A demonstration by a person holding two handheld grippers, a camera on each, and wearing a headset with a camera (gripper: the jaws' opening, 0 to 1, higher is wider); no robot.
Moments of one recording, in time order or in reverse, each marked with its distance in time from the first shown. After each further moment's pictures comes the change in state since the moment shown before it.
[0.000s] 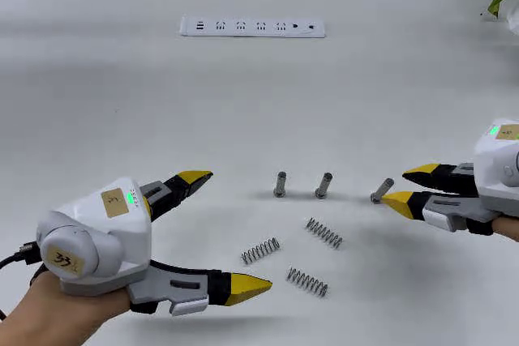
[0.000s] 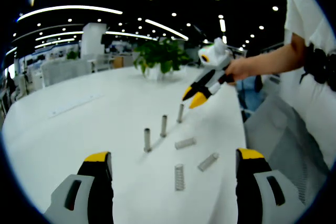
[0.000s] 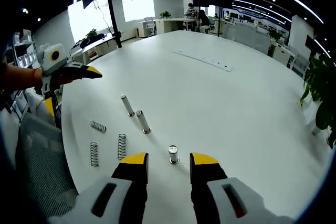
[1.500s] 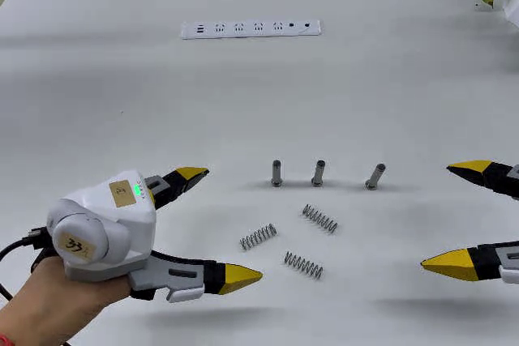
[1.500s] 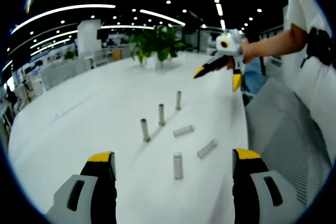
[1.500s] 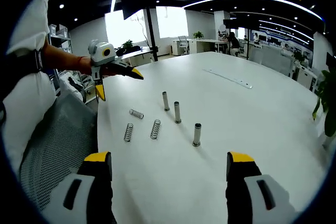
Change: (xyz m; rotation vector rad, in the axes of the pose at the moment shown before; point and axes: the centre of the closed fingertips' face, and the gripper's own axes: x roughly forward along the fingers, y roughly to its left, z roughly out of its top) left arm -0.002 -0.007 -0.015 0.079 0.136 0.034; right arm -0.059 0.028 -0.037 -0.143 -0.182 0.238
